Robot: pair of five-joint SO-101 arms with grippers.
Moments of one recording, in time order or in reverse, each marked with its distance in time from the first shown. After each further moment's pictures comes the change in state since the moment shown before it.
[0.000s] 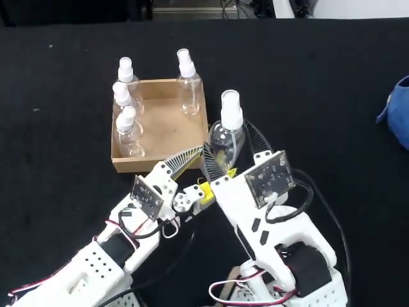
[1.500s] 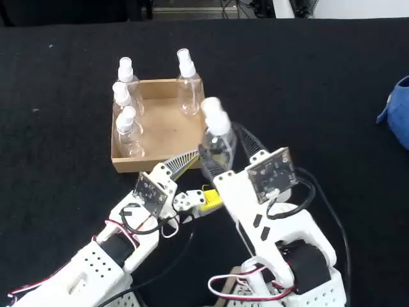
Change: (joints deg) left arm -0.5 -0.1 0.0 4.8 -0.1; right arm 2.6 0.6 0.3 -1.6 0.4
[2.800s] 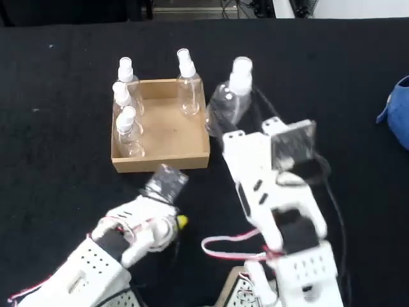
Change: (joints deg) left arm -5.0 0.1 -4.2 52.9 0.5; right arm 7.7 14.5 0.4 -25.4 -5.9
